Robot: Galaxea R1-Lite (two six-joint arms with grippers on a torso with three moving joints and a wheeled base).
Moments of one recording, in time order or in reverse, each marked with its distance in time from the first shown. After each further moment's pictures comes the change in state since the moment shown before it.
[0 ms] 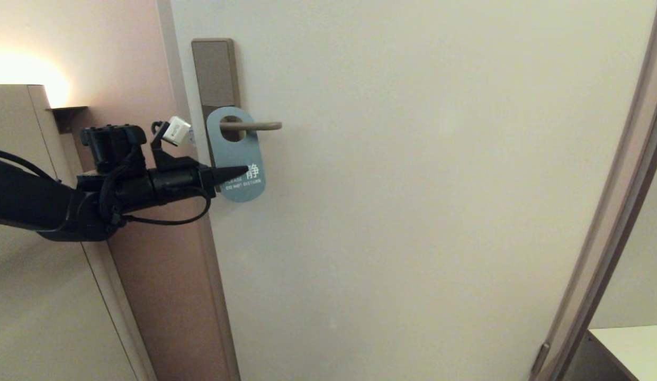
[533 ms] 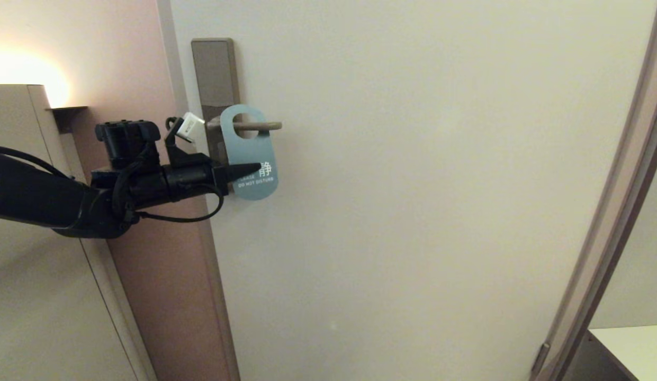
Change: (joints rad) left arm -0.060 0.002 -0.029 0.001 0.015 -0.005; right arm 0.000 0.000 0.000 0.000 0.000 0.000
